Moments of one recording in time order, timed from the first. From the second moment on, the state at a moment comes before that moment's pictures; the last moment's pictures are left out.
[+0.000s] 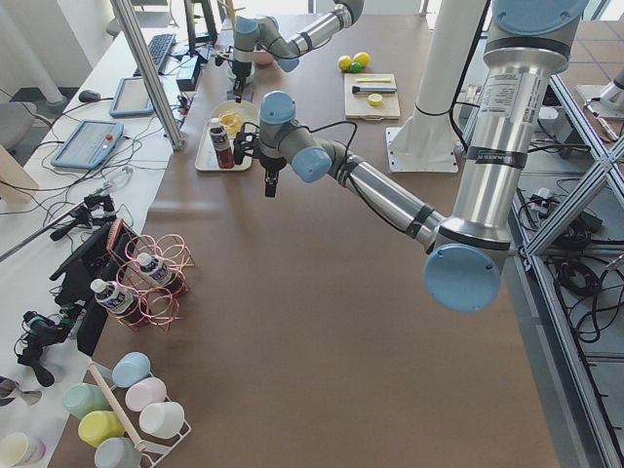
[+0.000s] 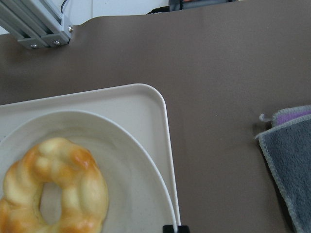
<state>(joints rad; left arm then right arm) -1.13 -1.73 -1.95 -1.82 -2.30 -0.84 0.89 -0.66 1.02 -1.09 2.01 1.07</state>
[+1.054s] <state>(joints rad) -1.32 -1.63 -1.85 -1.82 -2.37 -0.53 0.85 -0.59 0.83 -0.93 1.89 1.09</state>
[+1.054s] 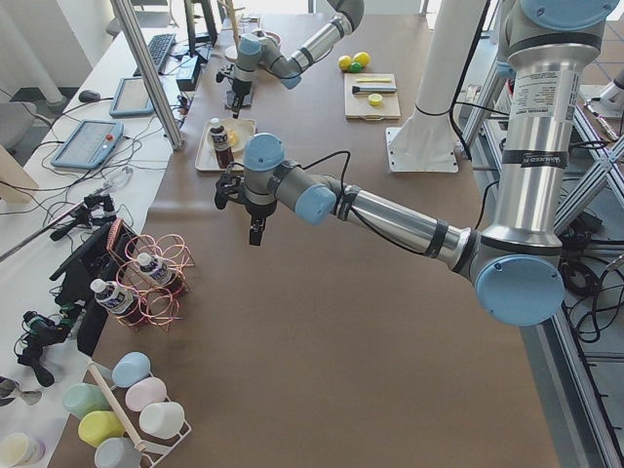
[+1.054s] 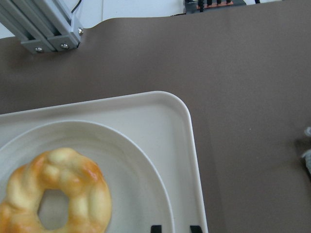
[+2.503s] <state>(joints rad) -1.69 -1.49 -1.77 -1.60 -2.34 0.04 1.43 -1.45 1.67 -1.79 2.09 -0.06</state>
